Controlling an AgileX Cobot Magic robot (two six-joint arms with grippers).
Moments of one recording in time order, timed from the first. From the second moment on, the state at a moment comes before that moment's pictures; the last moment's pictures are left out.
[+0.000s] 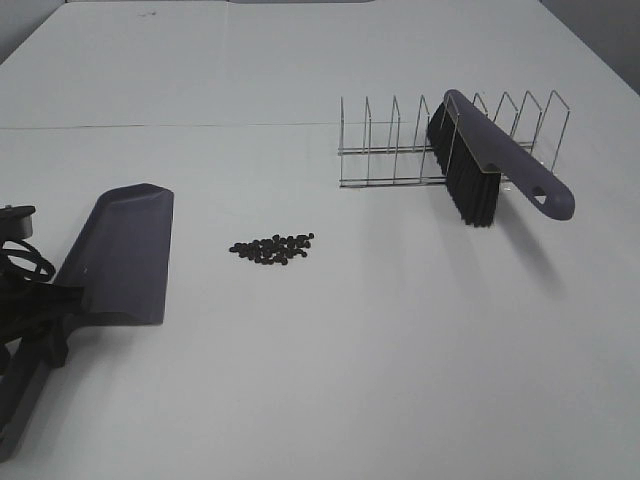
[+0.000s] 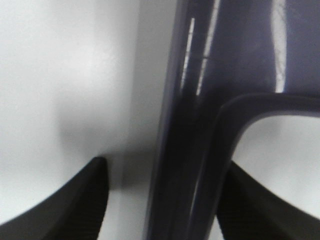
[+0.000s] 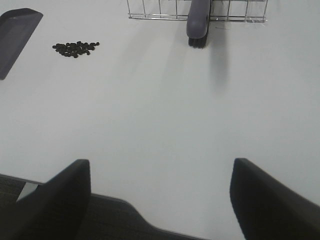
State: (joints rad) left arm -0.15 1.85 -0.78 -0.14 0.56 -0.15; right arm 0.08 0.06 -0.46 0.12 1.12 -0.06
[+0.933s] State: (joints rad) left arm -0.15 1.85 -0.78 -0.14 0.56 -0.07; right arm 0.08 1.04 -0.94 0.06 1.11 -0.06
